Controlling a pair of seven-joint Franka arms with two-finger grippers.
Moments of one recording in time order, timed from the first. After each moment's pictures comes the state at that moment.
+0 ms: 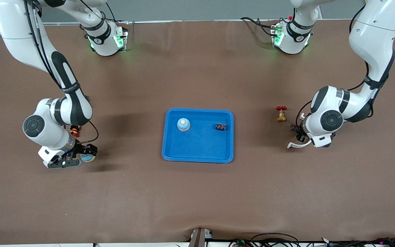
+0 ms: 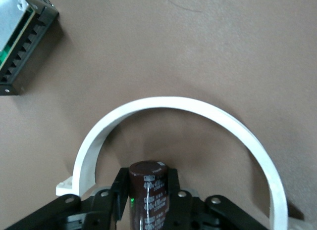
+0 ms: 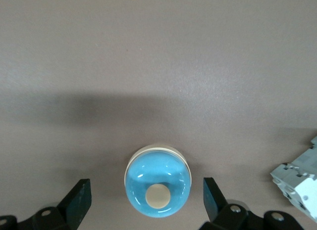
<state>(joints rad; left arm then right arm) 0.26 0.52 -0.39 -2.05 0.40 2.26 -1.50 0.07 0.57 -0.08 -1.90 0.03 2.54 -0.13</state>
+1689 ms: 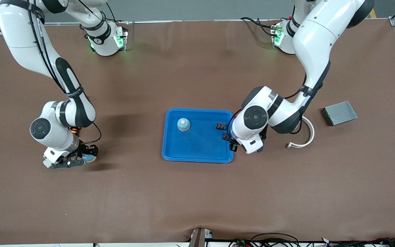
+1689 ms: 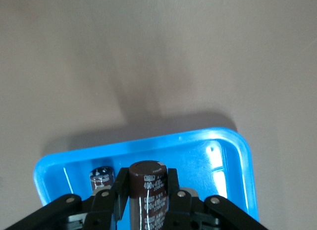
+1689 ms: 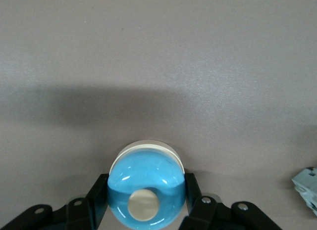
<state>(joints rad) -0.24 0.74 -0.41 -1.49 0.21 2.13 -2.00 0.07 0.61 -0.07 -1.90 0.03 2.57 -0.14</state>
